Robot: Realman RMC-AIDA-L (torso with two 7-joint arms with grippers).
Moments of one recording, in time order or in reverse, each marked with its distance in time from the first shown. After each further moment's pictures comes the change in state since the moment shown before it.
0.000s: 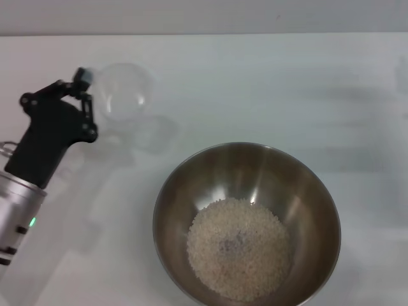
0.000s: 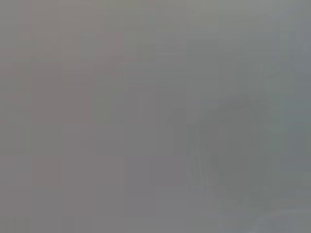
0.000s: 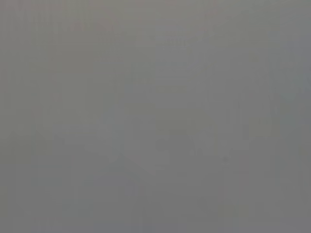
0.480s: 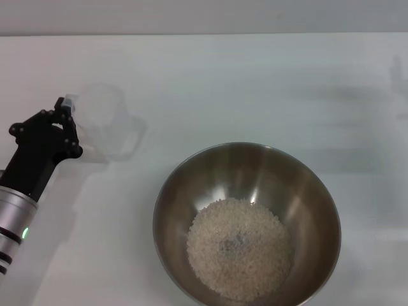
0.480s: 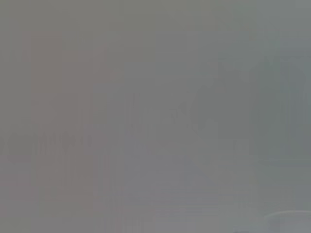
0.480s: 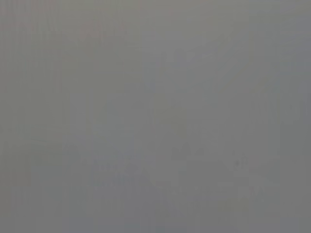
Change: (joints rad) left arm 0.035 -0.001 -0.004 -0.010 -0.082 -0.169 -0.225; right arm -0.005 0.011 0.000 -0.020 -0.007 -0.010 0.002
